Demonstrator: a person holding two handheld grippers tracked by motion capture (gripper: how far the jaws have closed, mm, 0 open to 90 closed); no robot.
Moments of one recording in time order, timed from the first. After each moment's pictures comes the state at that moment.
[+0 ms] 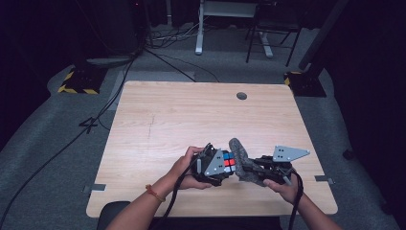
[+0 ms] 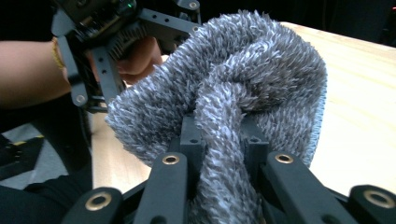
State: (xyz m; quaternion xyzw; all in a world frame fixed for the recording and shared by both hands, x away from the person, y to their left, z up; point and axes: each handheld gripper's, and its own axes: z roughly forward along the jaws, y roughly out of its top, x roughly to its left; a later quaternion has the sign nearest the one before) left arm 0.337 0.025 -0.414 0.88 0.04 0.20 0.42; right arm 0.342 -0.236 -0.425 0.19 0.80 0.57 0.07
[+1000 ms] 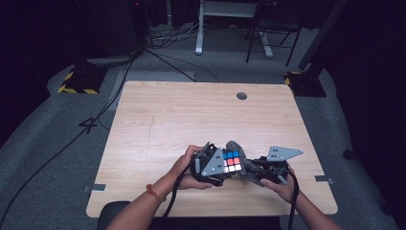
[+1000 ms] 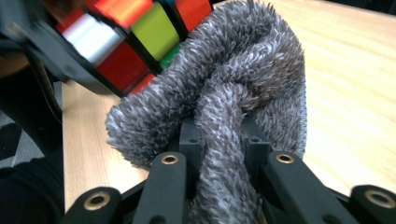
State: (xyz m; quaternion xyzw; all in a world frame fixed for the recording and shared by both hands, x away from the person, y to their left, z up) left arm 0.332 0.028 -0.400 0.87 0.02 0.20 0.46; right arm 0.351 -0.234 -0.443 0.22 0.82 0.53 0.06
